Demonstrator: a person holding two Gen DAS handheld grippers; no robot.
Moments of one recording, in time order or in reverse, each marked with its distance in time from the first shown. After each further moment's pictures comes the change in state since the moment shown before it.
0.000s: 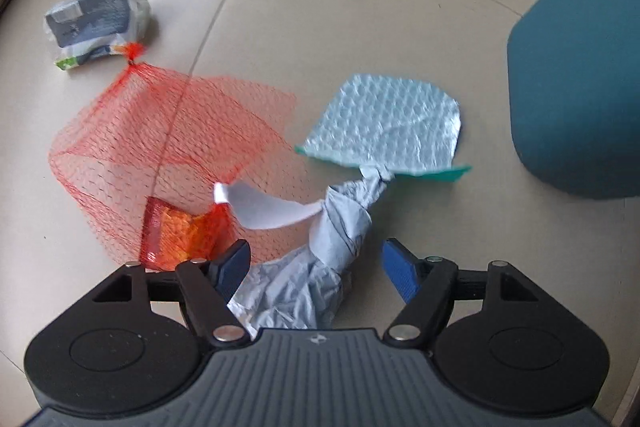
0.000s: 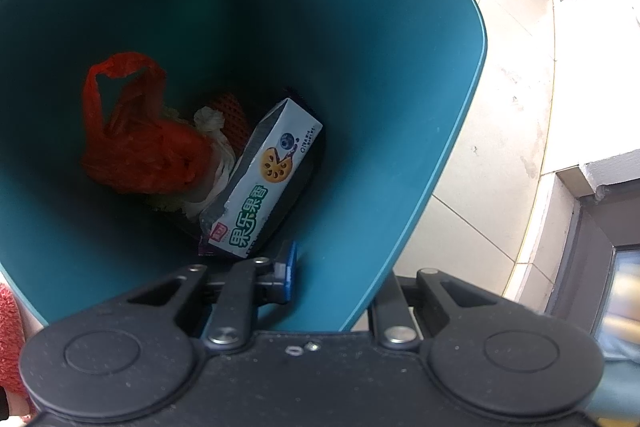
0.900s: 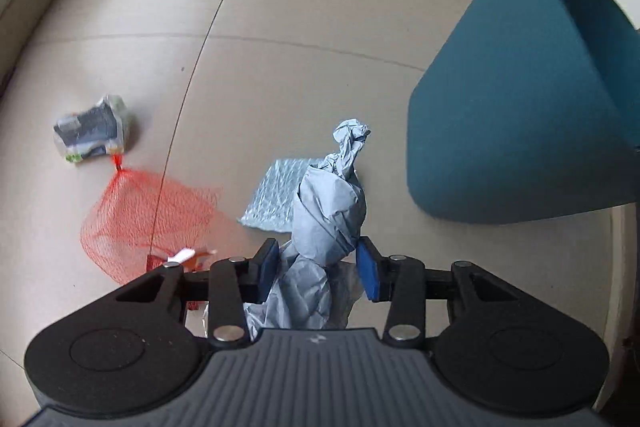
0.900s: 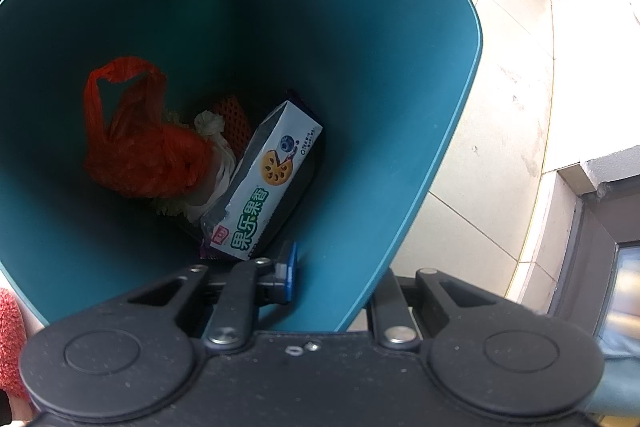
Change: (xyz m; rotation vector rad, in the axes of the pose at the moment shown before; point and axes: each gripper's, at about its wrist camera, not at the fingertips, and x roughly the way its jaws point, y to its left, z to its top) left arm -0.138 -0.066 0.035 0.100 -0.119 -0.041; right arm -0.003 -0.002 -0.002 0.015 -0.012 0.006
